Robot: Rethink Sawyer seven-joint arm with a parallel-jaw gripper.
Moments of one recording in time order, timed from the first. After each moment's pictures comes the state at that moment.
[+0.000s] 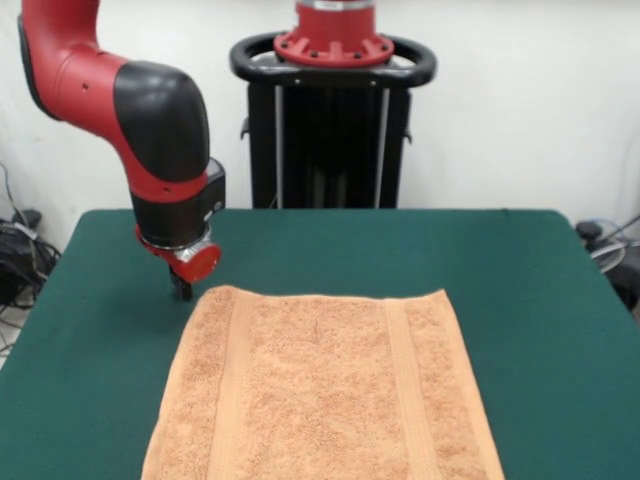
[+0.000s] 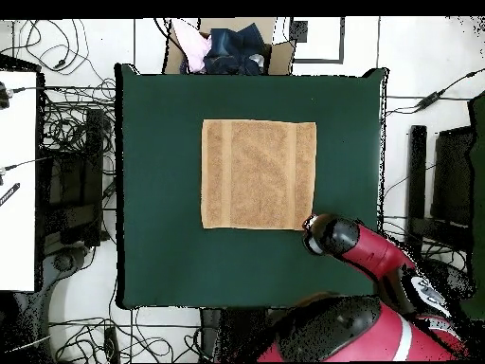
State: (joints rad) arm -0.58 -0.37 -0.09 1.67 -0.10 0.37 1.96
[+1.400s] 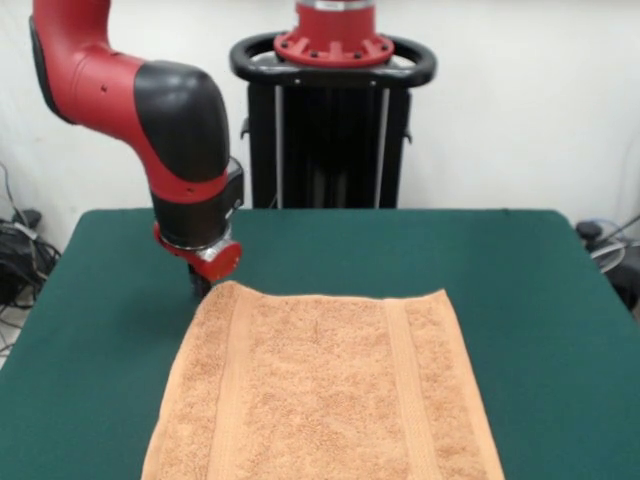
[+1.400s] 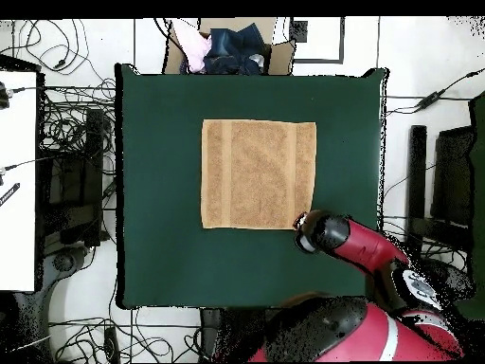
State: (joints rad) arm -0.54 -0.39 -0.07 1.68 -0.12 0.42 1.96
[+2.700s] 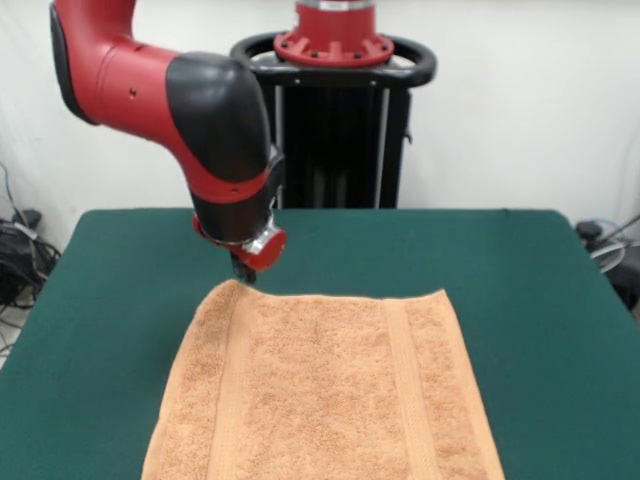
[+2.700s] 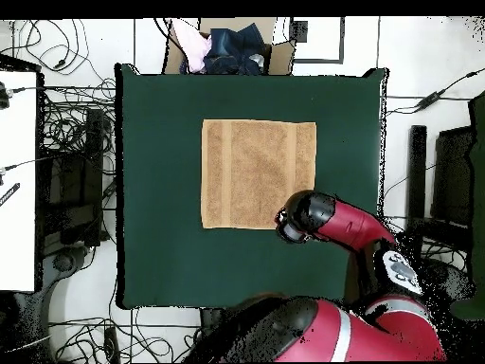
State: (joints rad) arm -0.45 -0.41 -0.07 1.62 -0.08 0.66 1.96
